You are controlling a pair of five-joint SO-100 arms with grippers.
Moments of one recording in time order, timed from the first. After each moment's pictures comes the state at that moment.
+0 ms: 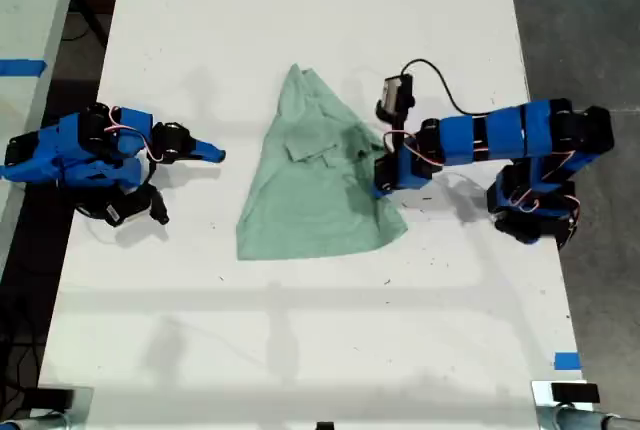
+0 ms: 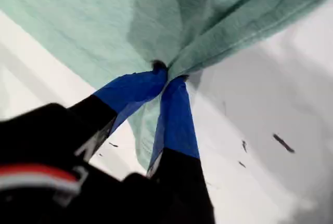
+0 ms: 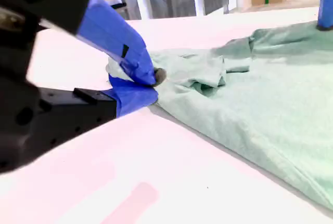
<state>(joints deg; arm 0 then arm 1) -17.2 206.1 183.5 57.0 12.9 6.7 107.0 109.2 63.4 -16.7</state>
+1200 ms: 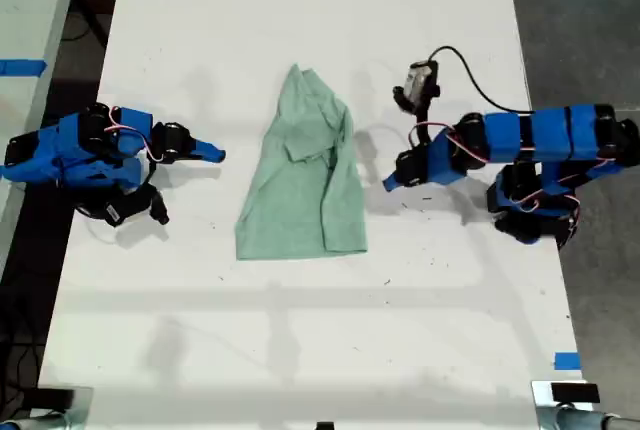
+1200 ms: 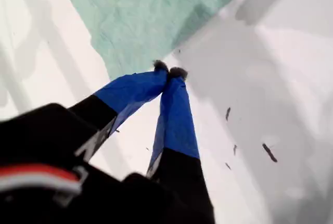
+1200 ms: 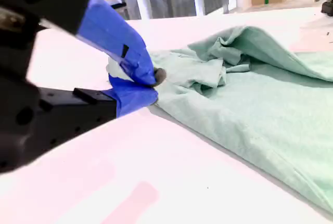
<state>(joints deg) -17.2 206.1 183.5 57.0 12.9 7.7 135.2 130.1 59.8 -24.0</state>
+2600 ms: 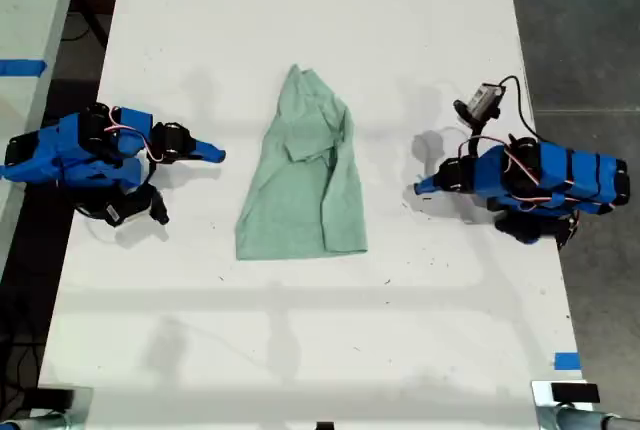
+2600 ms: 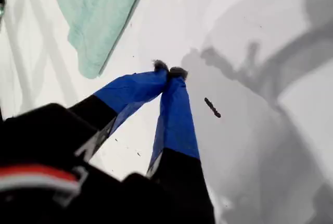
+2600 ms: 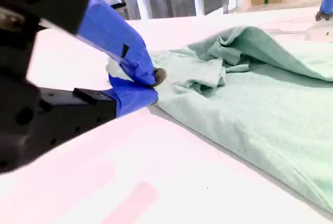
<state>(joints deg) -17.2 206.1 183.5 57.0 12.9 11.7 200.1 175.2 70.4 -15.3</state>
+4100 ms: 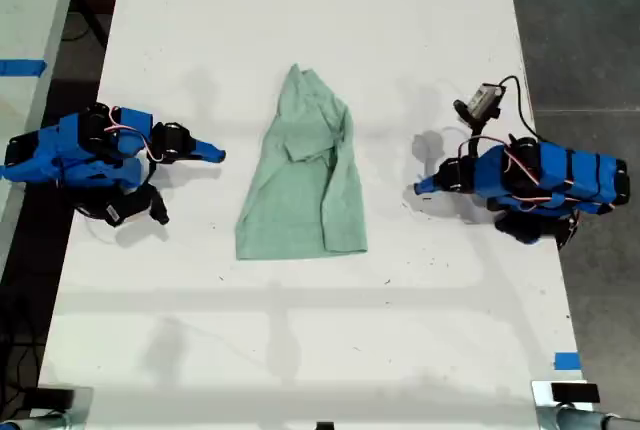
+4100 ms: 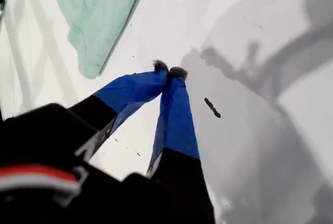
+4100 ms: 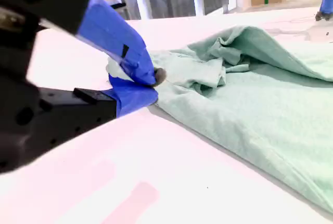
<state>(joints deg) -17.2 206.1 183.5 57.0 12.9 11.7 200.1 175.2 70.4 -15.3</state>
